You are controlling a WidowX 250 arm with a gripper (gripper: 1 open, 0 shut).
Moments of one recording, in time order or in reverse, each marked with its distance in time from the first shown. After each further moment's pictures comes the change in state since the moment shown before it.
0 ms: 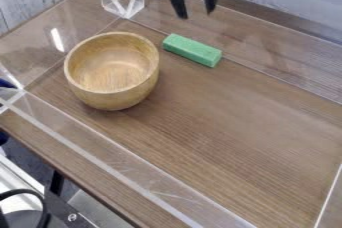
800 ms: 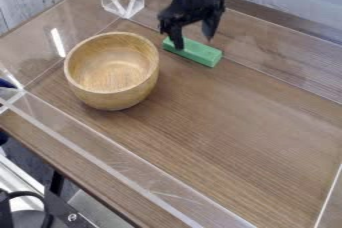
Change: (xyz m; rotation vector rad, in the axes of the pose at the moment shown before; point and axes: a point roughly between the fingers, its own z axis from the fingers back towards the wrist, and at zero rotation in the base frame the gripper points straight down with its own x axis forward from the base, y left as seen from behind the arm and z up) arm -0.002 0.000 -0.061 0.139 -0.089 0.242
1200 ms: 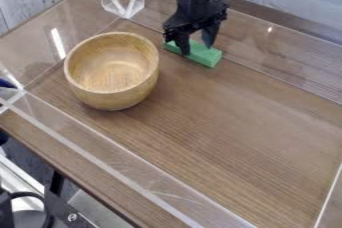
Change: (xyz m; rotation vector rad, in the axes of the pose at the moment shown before) arm 0.000 -0.003 -0.009 0.005 -0.041 0.012
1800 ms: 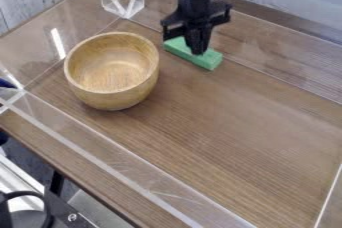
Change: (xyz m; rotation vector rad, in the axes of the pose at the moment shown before) arm -0.007 0.008 0.033 -0.021 0.102 -0.062
